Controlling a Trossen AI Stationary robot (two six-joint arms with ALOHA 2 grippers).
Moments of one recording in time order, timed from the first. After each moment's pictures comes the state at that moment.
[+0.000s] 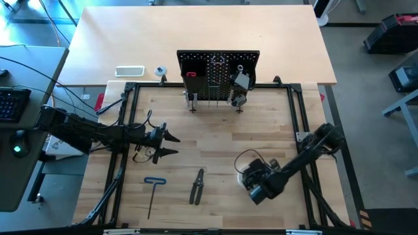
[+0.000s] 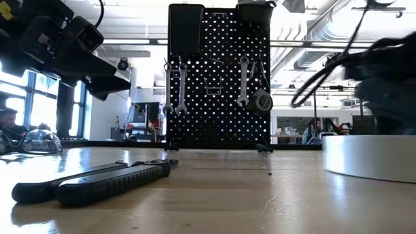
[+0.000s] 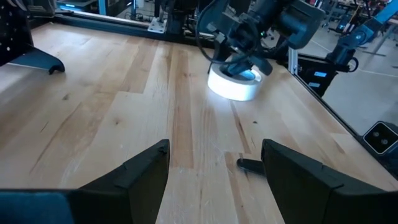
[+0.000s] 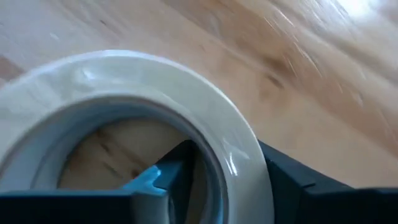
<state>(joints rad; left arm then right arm) -0.05 0.89 0.09 0.57 0.06 -0.16 0.68 1.87 1.03 -0.89 0.48 1.69</state>
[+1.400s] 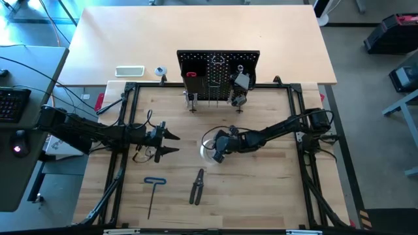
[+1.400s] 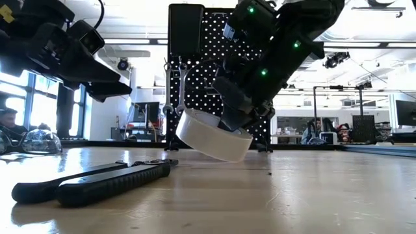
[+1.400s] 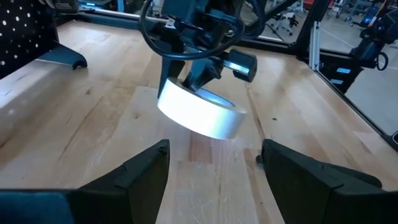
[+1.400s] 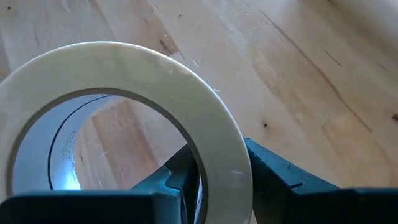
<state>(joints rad) -0.05 0.89 0.09 0.54 0.00 -0.15 0.11 1.88 1.03 -0.07 0.39 0.49</state>
